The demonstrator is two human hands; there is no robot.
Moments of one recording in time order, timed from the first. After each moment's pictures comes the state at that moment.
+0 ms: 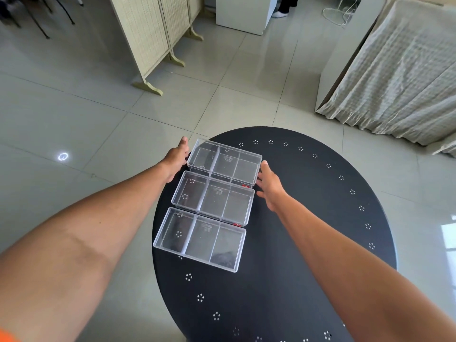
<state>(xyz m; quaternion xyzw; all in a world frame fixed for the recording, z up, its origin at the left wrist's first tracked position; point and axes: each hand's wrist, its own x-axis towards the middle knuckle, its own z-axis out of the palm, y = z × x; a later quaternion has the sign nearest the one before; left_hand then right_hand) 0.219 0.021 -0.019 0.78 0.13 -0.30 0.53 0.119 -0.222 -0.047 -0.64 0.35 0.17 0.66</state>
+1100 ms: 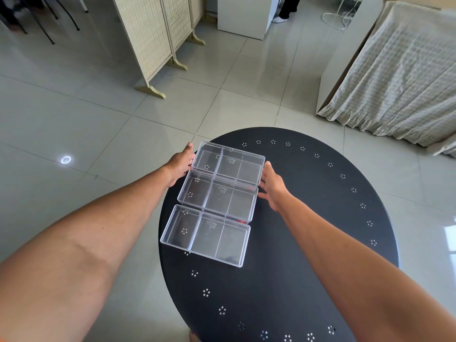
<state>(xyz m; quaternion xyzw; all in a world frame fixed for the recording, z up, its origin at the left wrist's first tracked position) 0.198 0.029 -0.010 0.78 0.11 -0.33 0.51 0.101 -0.213 -0.027 -0.64 0.33 0.16 0.67</state>
